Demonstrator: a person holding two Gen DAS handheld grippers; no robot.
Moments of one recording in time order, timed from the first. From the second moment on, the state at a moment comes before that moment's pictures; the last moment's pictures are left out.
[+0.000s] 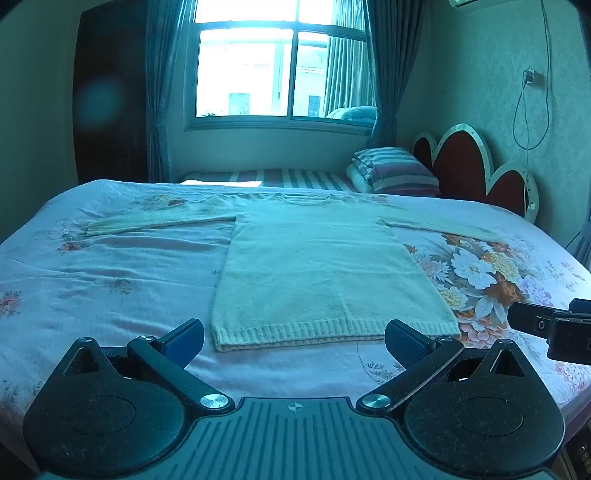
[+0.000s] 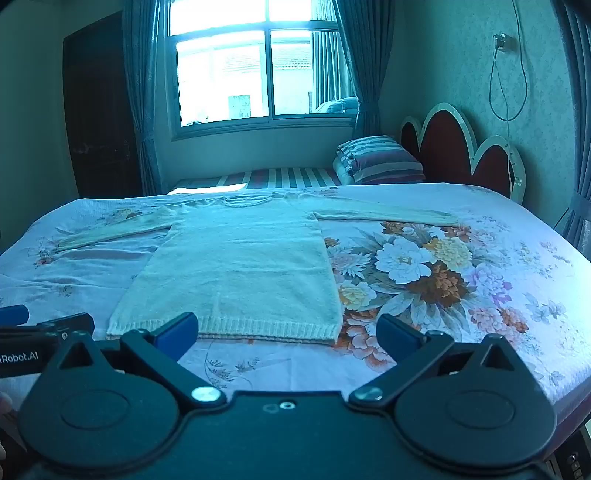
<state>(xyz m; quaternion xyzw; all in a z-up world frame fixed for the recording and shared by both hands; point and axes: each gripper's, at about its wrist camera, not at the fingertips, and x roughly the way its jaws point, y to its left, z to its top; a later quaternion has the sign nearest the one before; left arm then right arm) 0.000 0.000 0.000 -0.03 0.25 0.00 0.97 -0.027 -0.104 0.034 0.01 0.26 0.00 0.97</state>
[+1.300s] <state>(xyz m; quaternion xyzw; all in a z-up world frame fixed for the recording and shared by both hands) 0.002 0.000 0.001 -0.02 0.26 0.00 0.97 -0.028 -0.104 0.037 0.02 0.25 0.00 0.97</state>
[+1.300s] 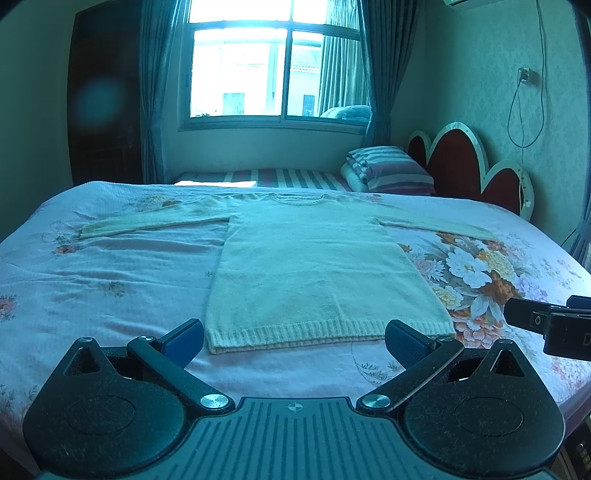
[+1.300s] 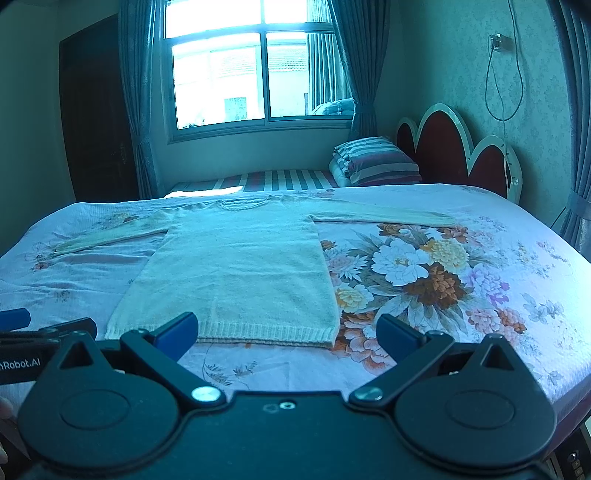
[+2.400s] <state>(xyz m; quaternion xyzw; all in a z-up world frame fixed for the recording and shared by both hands) 0.004 -0.006 0.000 -0.02 0.26 -0.01 0.97 -0.028 -0.106 0.038 0.02 0.25 0.00 0.97</state>
